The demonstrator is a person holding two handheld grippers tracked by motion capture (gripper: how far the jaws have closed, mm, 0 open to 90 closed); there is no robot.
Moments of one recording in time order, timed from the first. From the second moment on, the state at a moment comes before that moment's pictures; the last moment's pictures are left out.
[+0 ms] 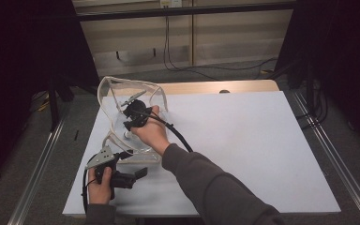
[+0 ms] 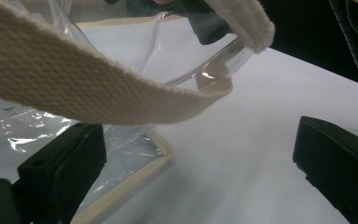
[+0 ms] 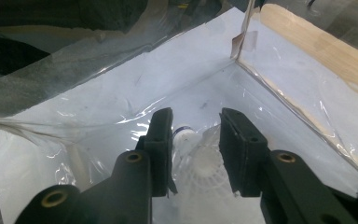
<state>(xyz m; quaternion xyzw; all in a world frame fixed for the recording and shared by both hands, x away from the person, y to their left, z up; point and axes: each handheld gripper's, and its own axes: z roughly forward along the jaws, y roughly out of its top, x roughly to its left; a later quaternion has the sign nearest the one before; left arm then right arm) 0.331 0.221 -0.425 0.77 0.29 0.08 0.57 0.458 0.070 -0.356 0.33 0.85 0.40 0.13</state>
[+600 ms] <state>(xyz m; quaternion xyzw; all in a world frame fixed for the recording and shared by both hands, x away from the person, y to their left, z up) 0.331 0.221 -0.425 0.76 0.29 0.07 0.57 0.457 0.064 -0.348 0.35 0.84 0.40 0.13</state>
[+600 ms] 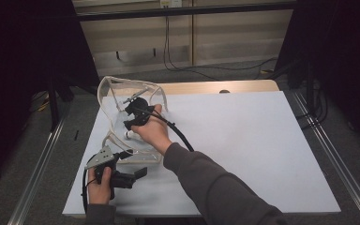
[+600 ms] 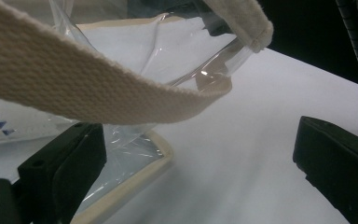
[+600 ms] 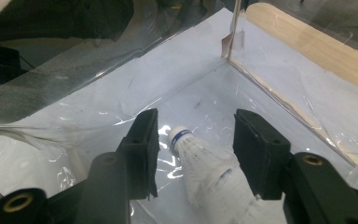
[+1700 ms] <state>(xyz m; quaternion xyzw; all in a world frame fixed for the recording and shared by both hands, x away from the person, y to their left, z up) 0.331 0.220 -0.424 0.76 0.29 0.08 0.57 0.436 0.040 -0.306 0.32 0.83 0.43 0.12</state>
